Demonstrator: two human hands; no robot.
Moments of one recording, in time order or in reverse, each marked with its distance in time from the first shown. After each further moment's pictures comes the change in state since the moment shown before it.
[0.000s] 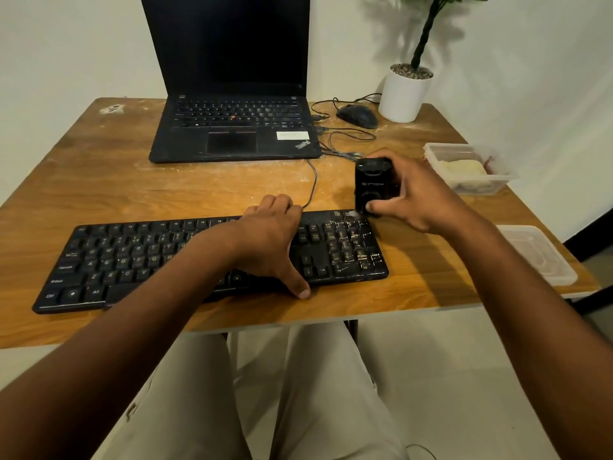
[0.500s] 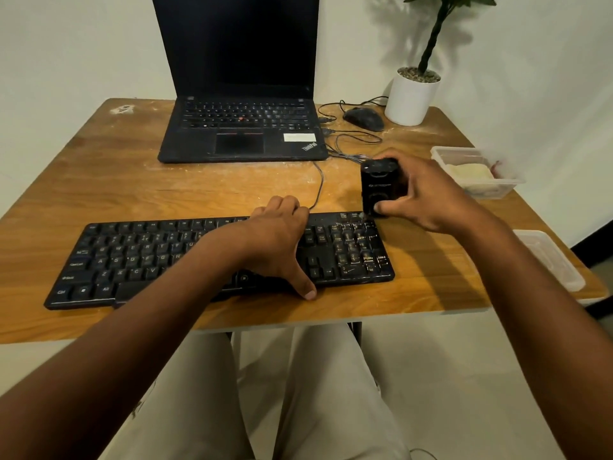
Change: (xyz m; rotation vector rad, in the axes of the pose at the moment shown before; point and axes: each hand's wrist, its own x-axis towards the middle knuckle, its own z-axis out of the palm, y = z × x) left_hand -0.001 0.000 0.000 -0.017 0.007 -0.002; right_hand 0.001 -0.005 -0.006 -0.027 -0.003 -0.018
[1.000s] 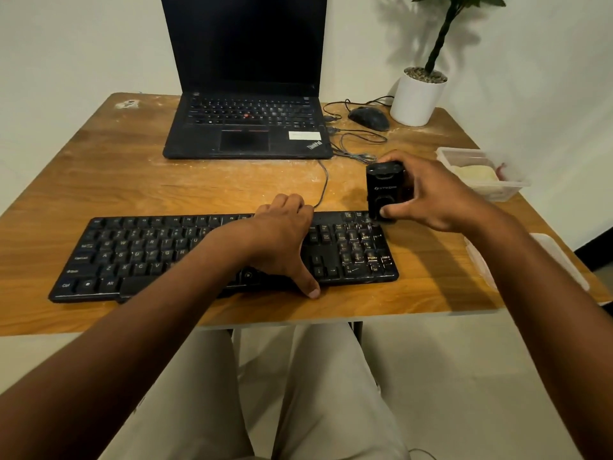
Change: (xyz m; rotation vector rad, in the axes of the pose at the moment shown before) left_hand 0.000 0.000 0.002 0.019 0.012 0.000; right_hand 0.003 -0.001 -0.006 -0.009 -0.085 0.017
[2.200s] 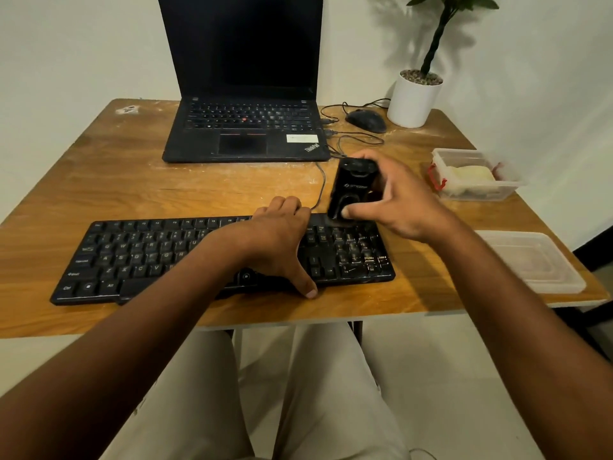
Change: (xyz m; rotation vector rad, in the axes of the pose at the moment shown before) left_hand -0.001 0.002 -0.001 -0.007 -0.002 -0.017; right_hand -0.006 -0.030 0.027 0.295 0.035 -0.075
